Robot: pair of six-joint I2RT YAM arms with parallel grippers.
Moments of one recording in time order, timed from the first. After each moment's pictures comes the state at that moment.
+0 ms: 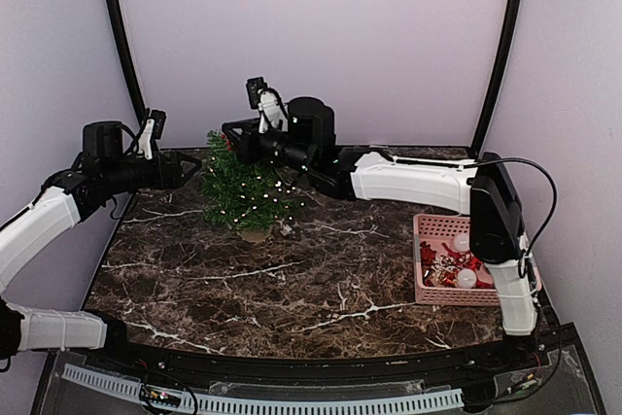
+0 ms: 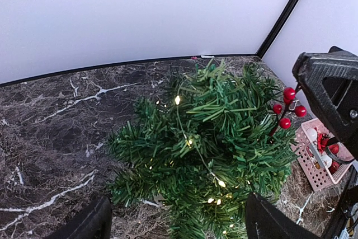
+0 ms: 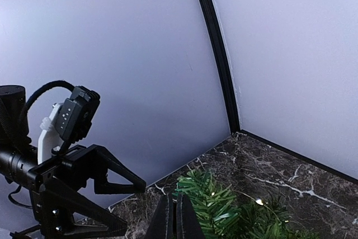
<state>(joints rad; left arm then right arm) -0.19 1.06 0.88 -0.24 0.40 -0.16 1.00 2.18 1.90 0.35 -0.09 0.28</state>
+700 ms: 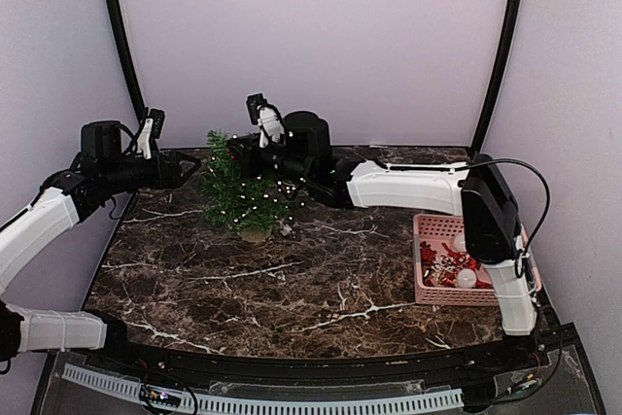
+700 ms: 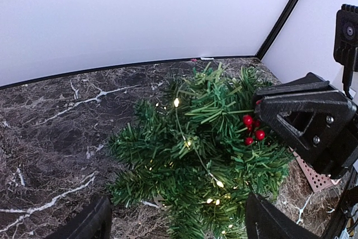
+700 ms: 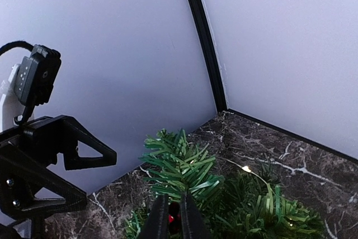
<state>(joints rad) -0.19 1.05 0.88 -0.24 0.40 -0.16 1.00 2.20 1.85 0.34 -0.04 0.27</state>
